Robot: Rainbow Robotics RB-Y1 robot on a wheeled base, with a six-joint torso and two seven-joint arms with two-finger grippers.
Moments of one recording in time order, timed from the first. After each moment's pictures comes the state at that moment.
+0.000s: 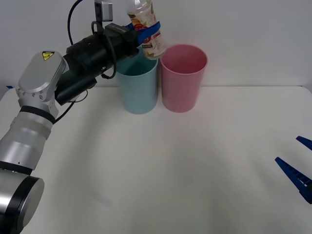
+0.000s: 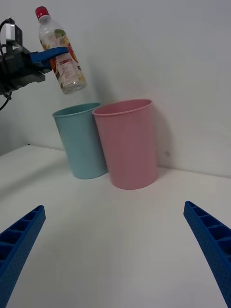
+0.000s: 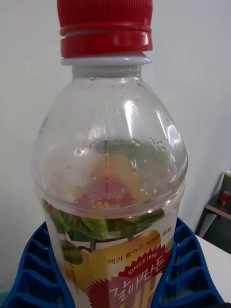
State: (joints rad) right arm 0.35 -0.40 -0.52 -1.66 0.96 -1.22 0.00; left arm -0.80 0.32 -0.06 -1.14 -1.21 -0.68 0.31
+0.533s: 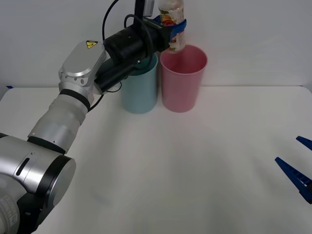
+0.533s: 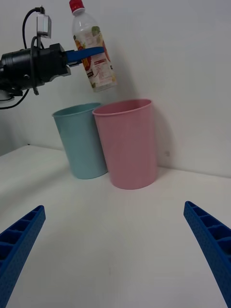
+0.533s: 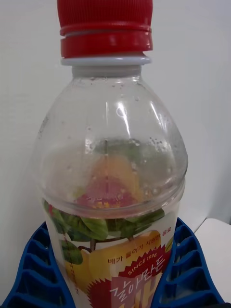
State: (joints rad) right arm 0.35 -0.40 -0.52 -1.66 0.96 -1.22 0.00; left arm -1.00 0.16 -0.09 -0.88 -1.29 -0.51 0.09
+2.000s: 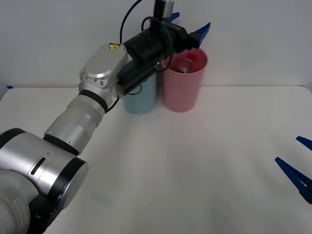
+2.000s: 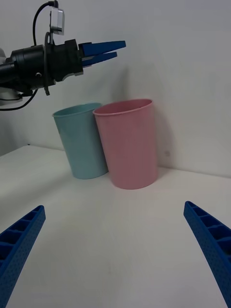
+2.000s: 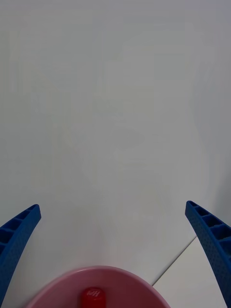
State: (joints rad) right arm 0.35 -0.40 -0.52 -1.66 0.96 -1.22 0.00; left arm -1.03 0.11 -0.18 -0.85 -1.22 -0.38 0.07
